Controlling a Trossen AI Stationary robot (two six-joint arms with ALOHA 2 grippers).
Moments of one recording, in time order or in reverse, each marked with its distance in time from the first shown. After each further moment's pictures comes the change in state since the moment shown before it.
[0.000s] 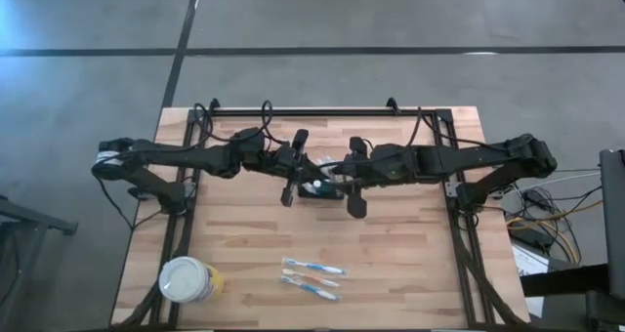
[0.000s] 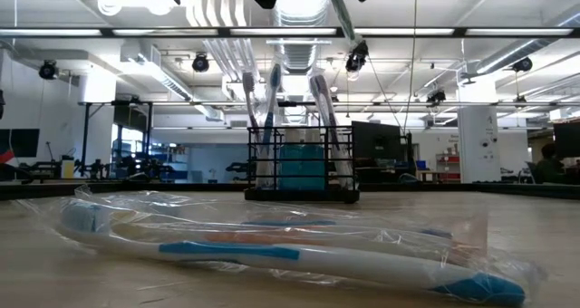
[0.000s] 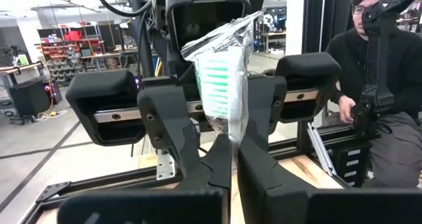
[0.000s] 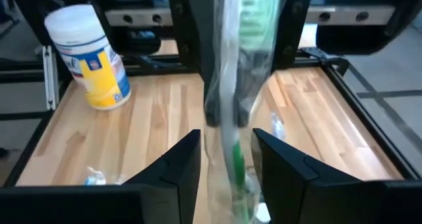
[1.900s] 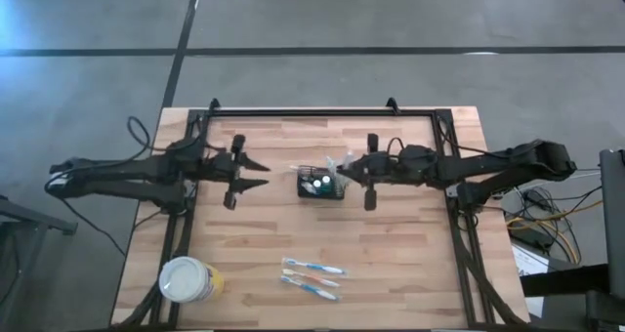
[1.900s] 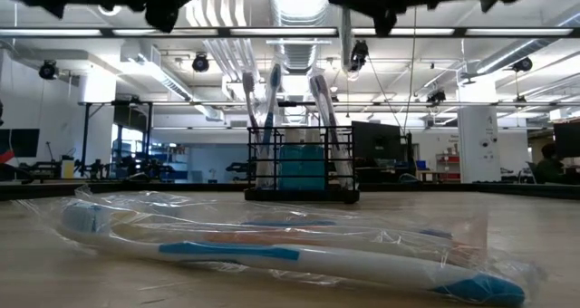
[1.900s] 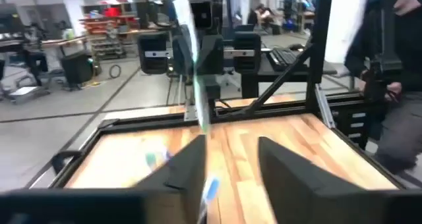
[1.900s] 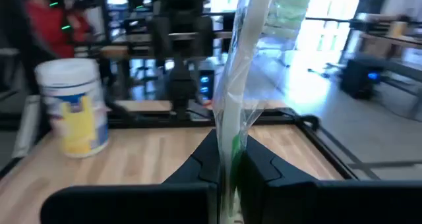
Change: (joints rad) left arm 0.012 -0.682 -0.454 -0.313 -0.138 0.003; right arm -0.095 -0.193 -0.539 0.710 -0.046 -0.115
